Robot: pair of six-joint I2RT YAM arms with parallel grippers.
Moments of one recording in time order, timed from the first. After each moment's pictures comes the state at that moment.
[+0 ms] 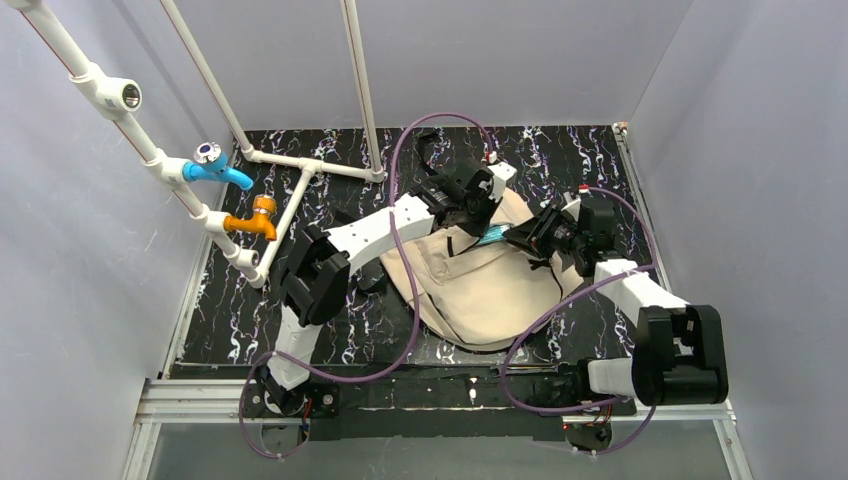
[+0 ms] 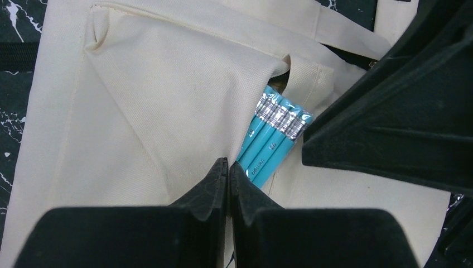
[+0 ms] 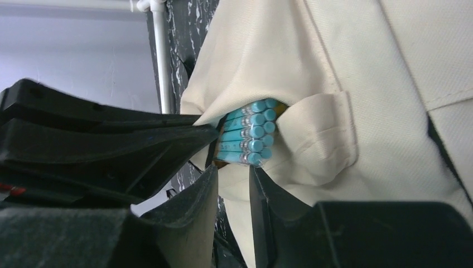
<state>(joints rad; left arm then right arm) -0.86 2.06 1.79 -0.52 0.07 -0.10 0.08 1.28 0.60 0.15 -0.65 0.91</state>
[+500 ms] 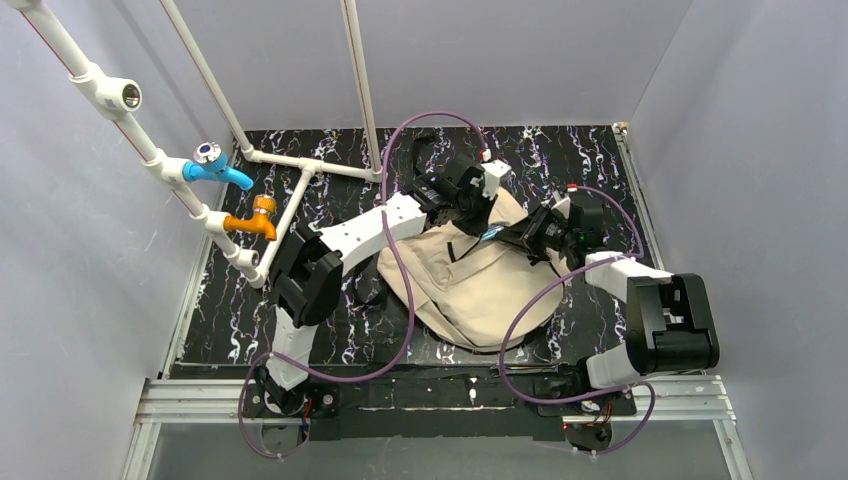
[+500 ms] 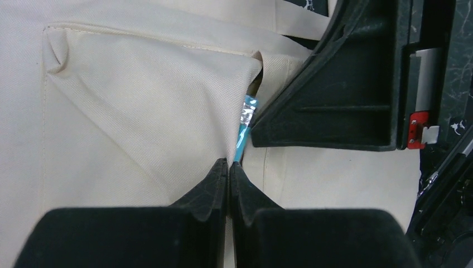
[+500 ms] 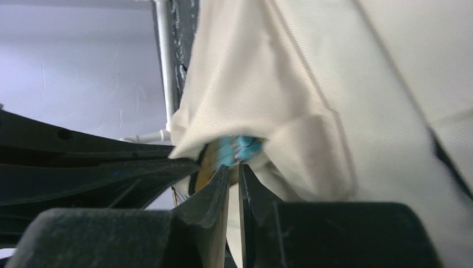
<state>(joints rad) -0.83 2.01 1.73 -0.47 0.16 -0.12 0.10 1.45 0.62 0.28 -0.70 0.94</state>
